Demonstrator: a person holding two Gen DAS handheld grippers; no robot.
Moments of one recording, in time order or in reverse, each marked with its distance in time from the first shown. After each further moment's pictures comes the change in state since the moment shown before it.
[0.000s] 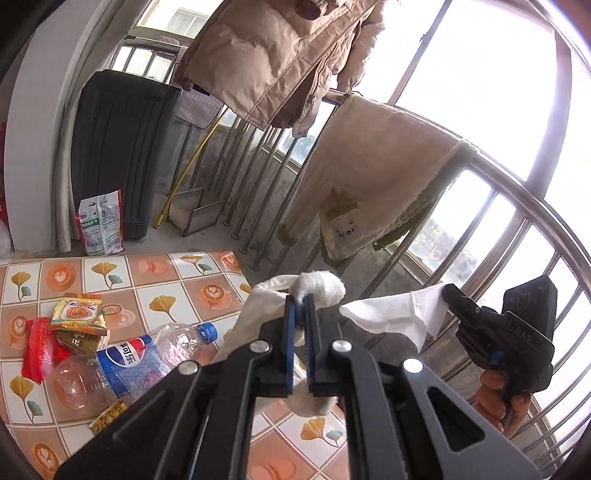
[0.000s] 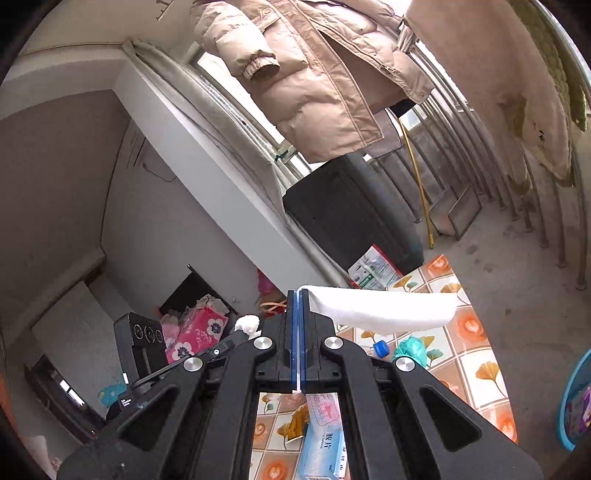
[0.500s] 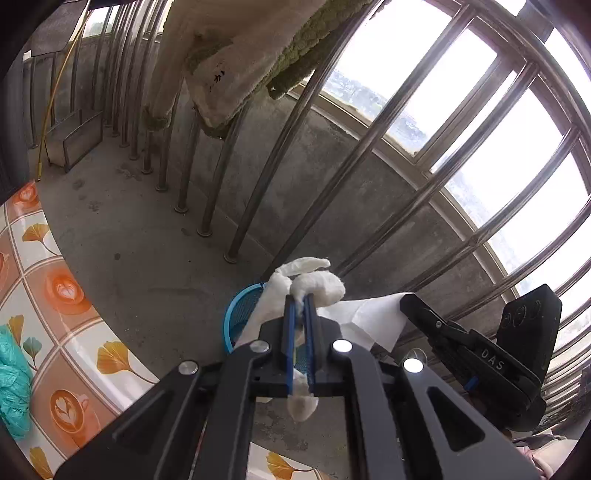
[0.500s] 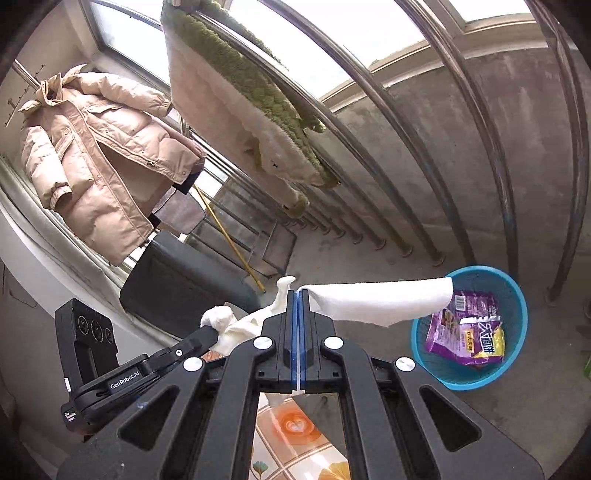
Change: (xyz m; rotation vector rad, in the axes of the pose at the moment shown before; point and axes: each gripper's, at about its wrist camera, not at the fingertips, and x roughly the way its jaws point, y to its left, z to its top) left arm 0.282 -0.182 -0.092 0.207 0.523 -0.223; right arm -0.135 -0.187 -0.055 0.396 -0.269 -0.612
